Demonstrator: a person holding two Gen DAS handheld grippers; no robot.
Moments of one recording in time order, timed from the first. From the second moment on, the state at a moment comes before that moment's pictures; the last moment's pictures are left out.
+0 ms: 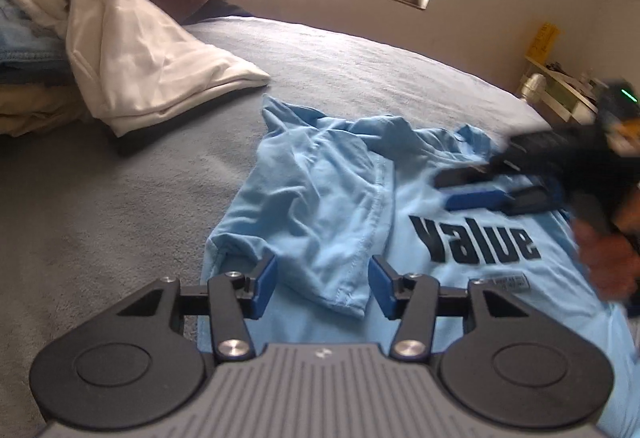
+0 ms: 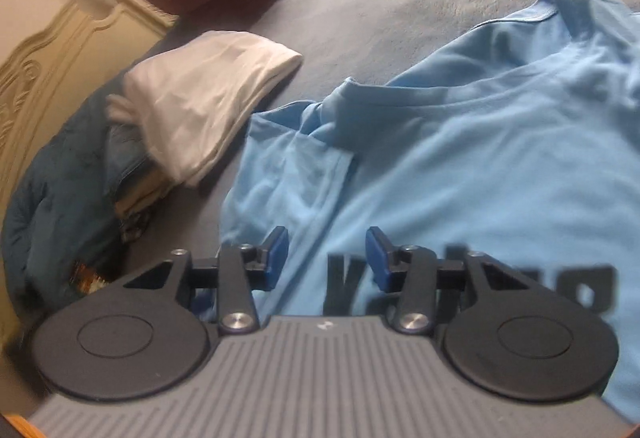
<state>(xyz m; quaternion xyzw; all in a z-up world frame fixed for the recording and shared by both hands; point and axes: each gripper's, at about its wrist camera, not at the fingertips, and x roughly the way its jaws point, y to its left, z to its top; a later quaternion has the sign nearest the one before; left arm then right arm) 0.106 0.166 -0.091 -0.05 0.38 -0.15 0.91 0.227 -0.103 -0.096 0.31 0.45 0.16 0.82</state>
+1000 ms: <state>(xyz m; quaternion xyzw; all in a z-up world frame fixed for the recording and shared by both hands) 0.096 0.133 -0.117 0.05 0.34 -0.14 0.93 0.298 -0.048 -0.097 0.26 0.50 0.03 0.82</state>
